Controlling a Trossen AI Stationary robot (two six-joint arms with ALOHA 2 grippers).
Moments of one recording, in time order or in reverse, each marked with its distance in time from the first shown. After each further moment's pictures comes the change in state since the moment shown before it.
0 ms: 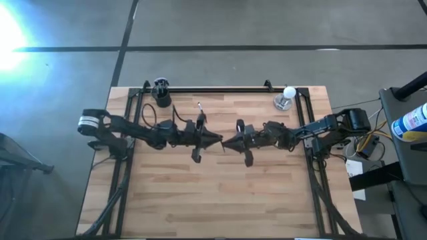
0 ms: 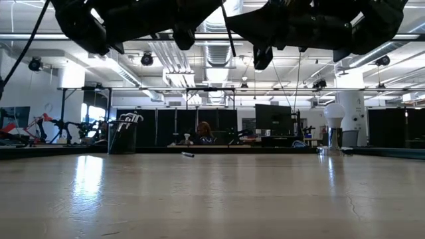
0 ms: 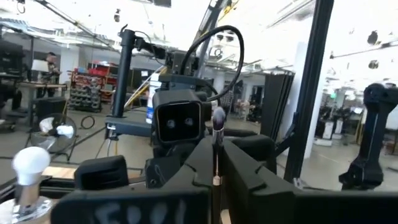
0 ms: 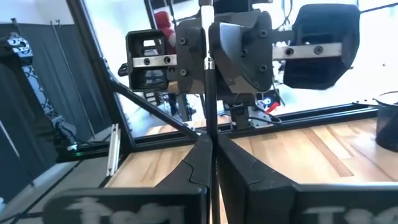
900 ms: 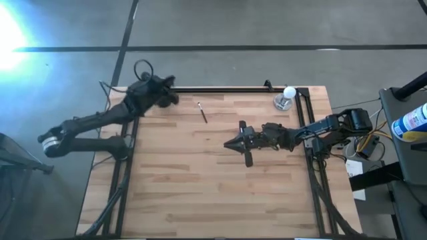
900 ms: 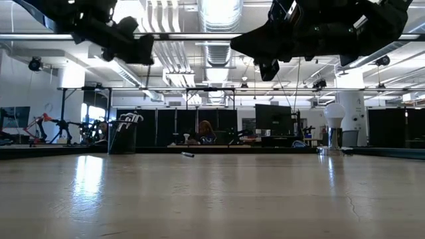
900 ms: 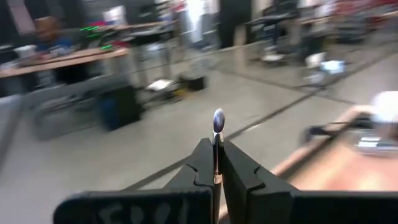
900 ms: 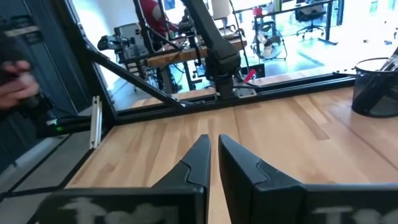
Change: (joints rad) left arm 0.592 -0.577 -0.051 -0.893 -0.454 0.222; right arm 0.000 -0.022 -0.031 -0.111 0.044 -0.024
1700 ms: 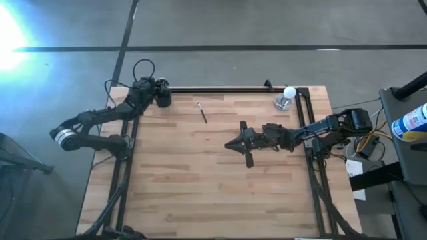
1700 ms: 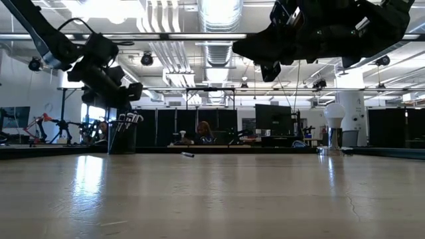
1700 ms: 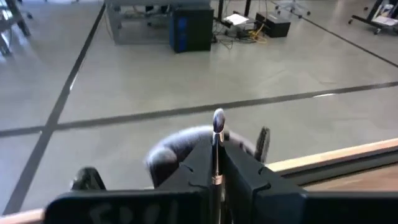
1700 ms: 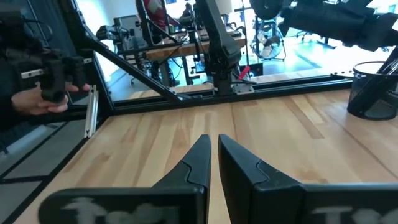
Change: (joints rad) left arm 0.335 0.204 -0.185 0.123 0.002 -0.228; right arm 0.000 -0.001 -0.017 -0.001 -0.001 -0.057
